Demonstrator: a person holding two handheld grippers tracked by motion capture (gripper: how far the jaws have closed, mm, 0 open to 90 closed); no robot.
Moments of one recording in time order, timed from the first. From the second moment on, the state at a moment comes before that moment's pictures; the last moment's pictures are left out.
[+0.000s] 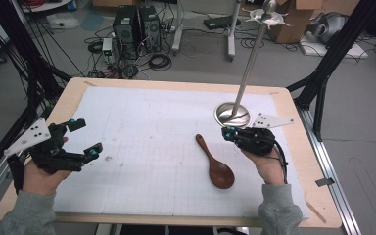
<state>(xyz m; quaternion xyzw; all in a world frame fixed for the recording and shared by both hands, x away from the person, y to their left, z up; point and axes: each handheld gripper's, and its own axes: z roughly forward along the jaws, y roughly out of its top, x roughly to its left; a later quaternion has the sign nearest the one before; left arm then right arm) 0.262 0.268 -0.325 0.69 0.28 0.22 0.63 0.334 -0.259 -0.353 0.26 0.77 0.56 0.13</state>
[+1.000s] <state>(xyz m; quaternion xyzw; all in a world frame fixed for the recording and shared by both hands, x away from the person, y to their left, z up) 0.249 0.277 -0.330 0.69 0.29 0.23 0.62 0.380 -0.228 -0.410 0.30 0.82 0.47 0.10</state>
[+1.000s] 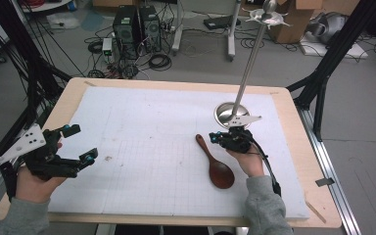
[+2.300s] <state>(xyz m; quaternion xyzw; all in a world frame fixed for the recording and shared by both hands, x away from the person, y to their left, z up) 0.240 0.287 -0.333 0.69 0.30 0.23 0.61 0.400 -0.212 -0.447 0.31 0.85 0.41 0.07</state>
